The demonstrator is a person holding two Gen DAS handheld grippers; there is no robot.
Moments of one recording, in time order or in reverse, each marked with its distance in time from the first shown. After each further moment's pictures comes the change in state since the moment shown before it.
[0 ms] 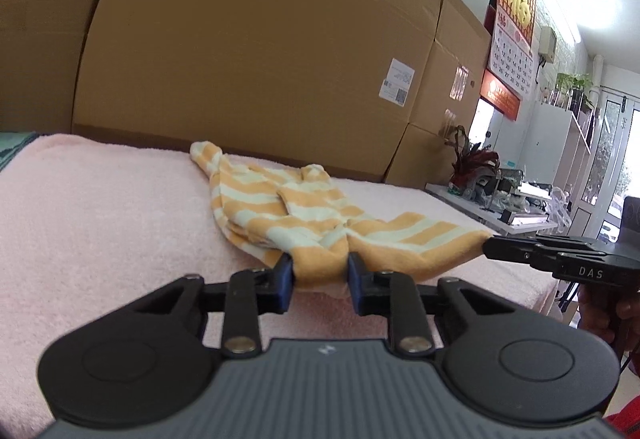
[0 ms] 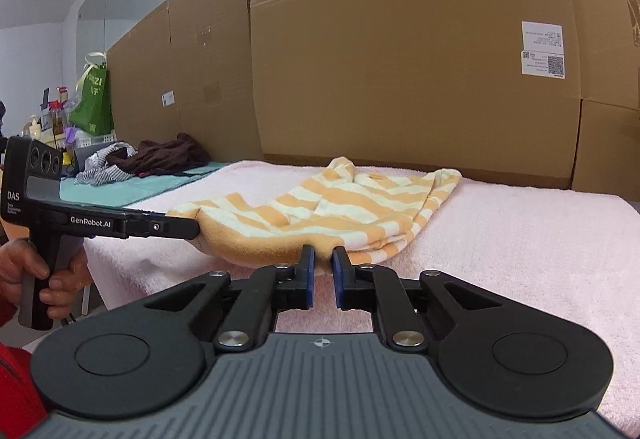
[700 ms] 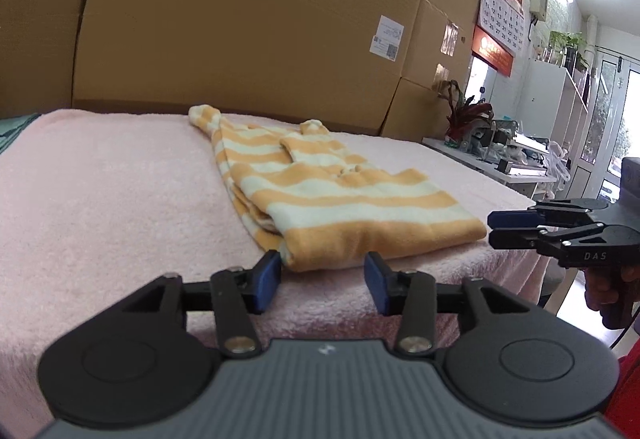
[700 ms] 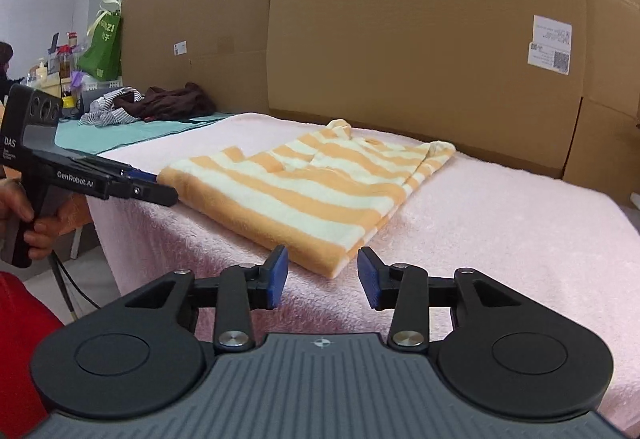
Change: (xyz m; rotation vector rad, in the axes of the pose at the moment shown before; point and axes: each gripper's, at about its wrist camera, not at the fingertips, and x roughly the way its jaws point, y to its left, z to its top) left arm -0.008 -0.002 -0.033 0.067 0.121 -0.008; right arm -0.007 0.001 -0.027 -0.096 0.128 -0.013
